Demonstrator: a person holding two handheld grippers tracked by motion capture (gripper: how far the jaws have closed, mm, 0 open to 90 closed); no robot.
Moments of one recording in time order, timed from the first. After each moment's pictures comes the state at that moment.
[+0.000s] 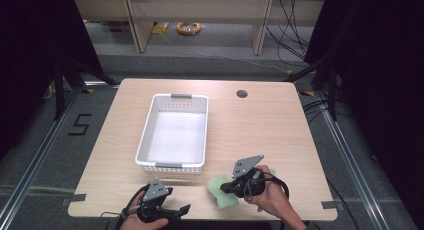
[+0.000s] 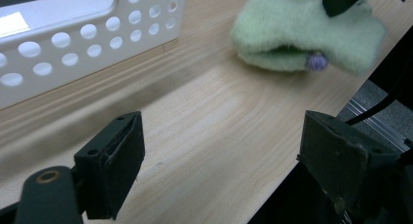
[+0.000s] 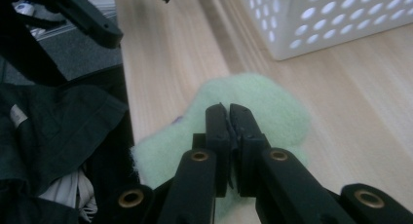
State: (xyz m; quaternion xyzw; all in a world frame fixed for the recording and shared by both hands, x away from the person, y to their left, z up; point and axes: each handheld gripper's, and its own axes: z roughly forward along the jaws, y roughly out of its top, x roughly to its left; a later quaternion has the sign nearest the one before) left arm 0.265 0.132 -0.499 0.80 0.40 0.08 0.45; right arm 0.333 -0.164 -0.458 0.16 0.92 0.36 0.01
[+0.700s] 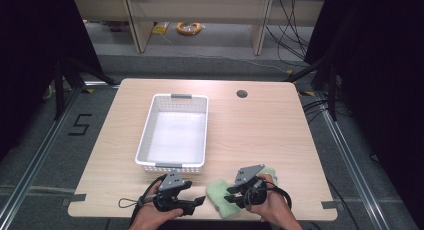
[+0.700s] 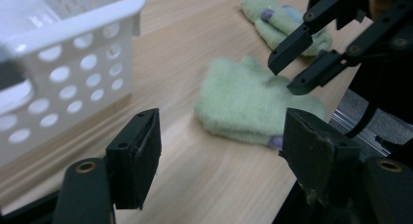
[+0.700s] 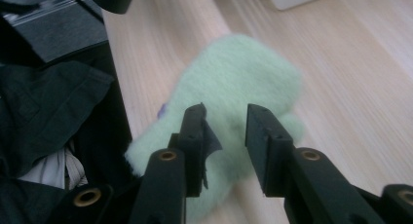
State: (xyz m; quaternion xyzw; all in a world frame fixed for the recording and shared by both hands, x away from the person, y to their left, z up) left arm 0.292 0.090 -0.485 0.81 0.35 0.05 0.47; right arm 0.314 -0.174 -0.474 0.21 0.92 0.33 0.03
